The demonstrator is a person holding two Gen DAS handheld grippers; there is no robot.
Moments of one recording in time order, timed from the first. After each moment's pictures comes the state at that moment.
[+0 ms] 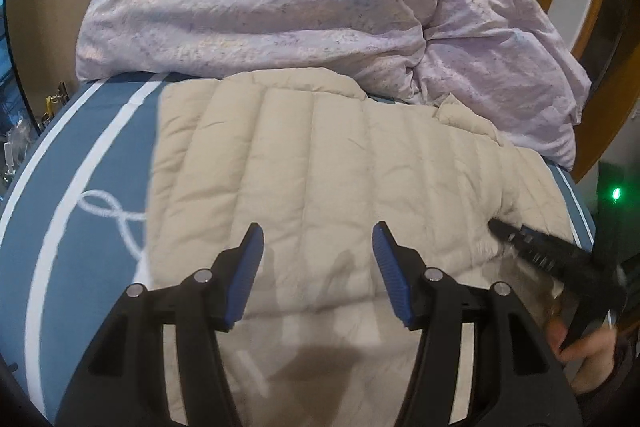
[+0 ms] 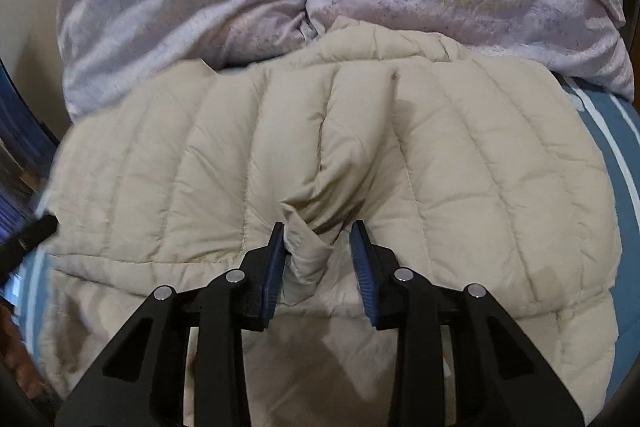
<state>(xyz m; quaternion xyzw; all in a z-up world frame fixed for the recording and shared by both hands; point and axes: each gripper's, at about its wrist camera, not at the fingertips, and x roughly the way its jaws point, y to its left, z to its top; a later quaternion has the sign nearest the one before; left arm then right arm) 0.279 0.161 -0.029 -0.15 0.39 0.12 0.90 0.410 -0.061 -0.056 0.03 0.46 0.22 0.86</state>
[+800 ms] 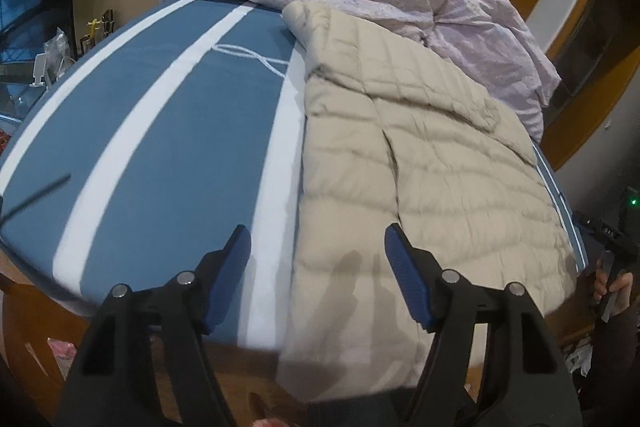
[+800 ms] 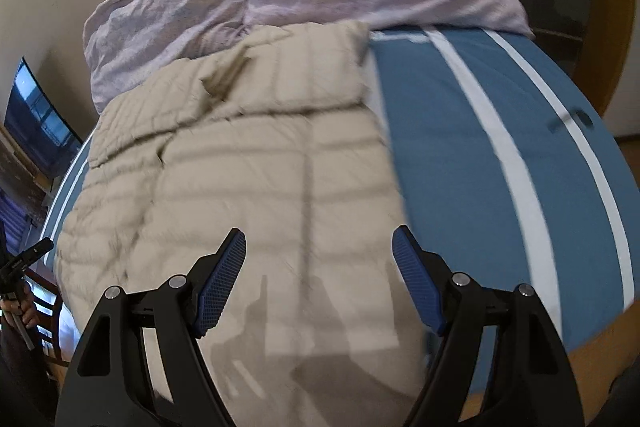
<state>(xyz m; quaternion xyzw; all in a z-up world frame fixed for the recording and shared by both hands) 0.048 0.195 -0.067 -0.22 0.39 0.09 0.89 0.268 -0.284 -0.043 0.05 0.45 0.20 0.87</state>
